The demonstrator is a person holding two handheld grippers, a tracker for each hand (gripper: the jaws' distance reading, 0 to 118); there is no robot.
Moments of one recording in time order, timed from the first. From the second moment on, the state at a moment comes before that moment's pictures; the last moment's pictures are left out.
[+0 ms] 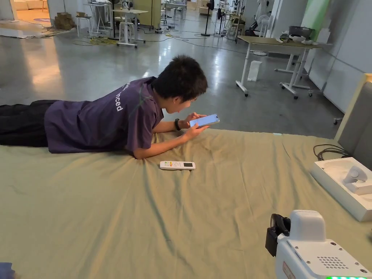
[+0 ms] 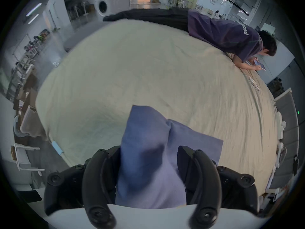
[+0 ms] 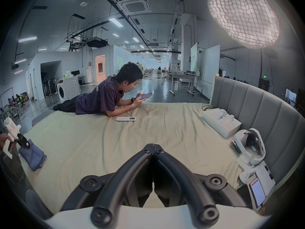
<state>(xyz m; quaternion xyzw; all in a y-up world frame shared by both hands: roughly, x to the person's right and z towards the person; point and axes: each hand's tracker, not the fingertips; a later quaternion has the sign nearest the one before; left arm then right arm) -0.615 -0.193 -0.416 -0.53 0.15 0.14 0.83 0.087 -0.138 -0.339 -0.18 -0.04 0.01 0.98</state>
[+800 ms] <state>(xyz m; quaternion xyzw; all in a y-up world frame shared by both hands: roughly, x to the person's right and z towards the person) -0.245 -0.150 -0.388 -0.17 -0.07 0.01 0.98 0.096 -0.140 -0.321 -0.15 -0.06 -0.01 0.99</state>
